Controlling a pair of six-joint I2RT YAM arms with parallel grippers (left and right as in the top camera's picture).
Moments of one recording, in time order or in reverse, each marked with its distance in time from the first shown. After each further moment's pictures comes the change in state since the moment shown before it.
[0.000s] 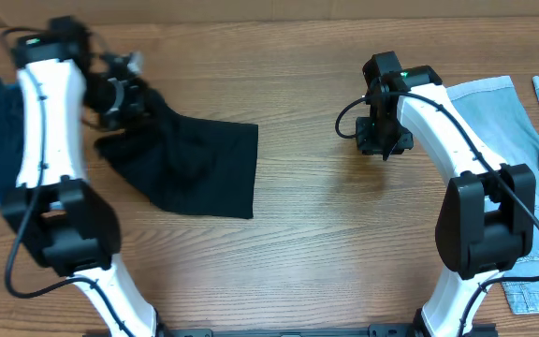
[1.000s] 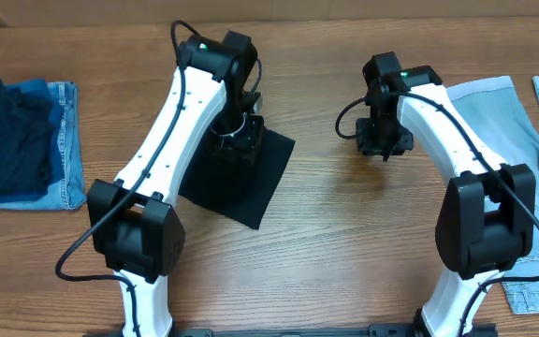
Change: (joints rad) left arm -0.531 0.000 0.000 -0.135 -0.297 -0.255; right arm 0.000 0.000 0.000 -0.012 0.000 0.000
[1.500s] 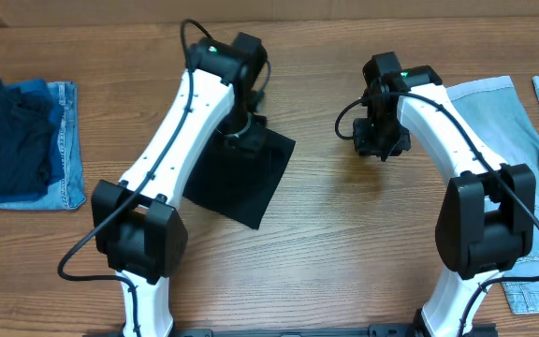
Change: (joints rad) left arm -0.006 0.000 0.000 0.056 -0.138 -0.018; right arm 0.000 0.000 0.000 0.002 -0.084 -0.042
